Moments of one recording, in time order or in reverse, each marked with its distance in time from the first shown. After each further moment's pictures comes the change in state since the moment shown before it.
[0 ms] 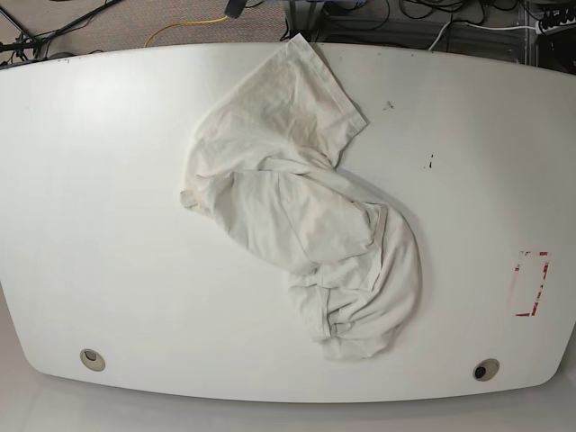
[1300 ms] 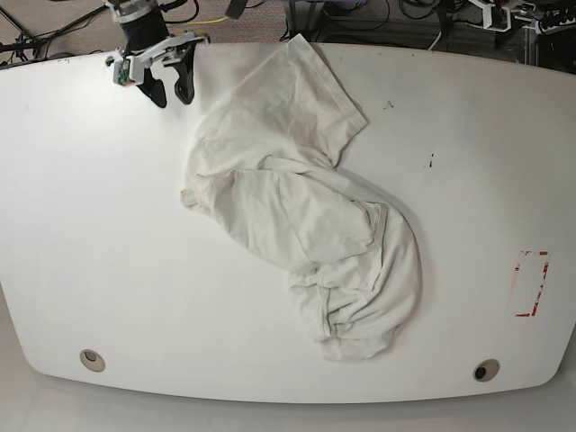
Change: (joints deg) left arm 19.6 1.1 -16.0 47.3 -10.0 0.0 -0.1; right arm 8.0 9.7 1.7 36.7 14.8 -0.1 -9.8
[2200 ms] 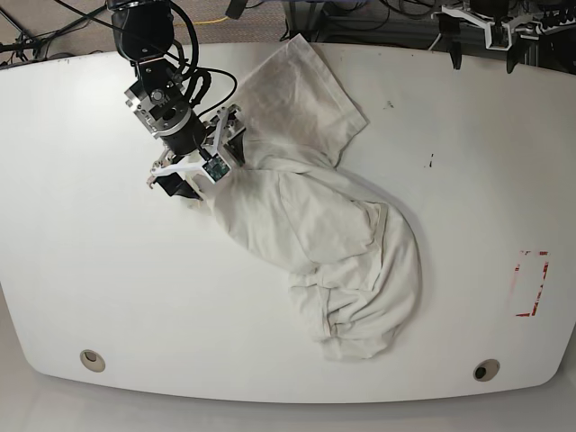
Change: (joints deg) left arm -7.1 4.9 -3.0 -0.4 8.7 0.0 0.4; right arm 33.4 -1.9 -12.5 -8.2 -39.3 13.6 -22.9
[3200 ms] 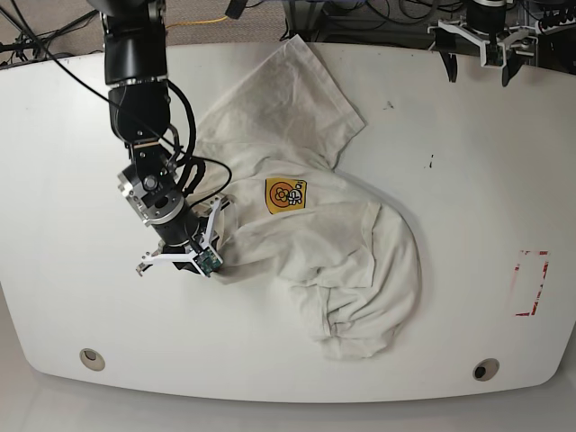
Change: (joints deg) left arm -5.7 -0.7 0.2 -0.1 1.4 -0.4 7.2; right arm 22.3 -0.6 0.1 -10.8 0.5 0.3 0.0
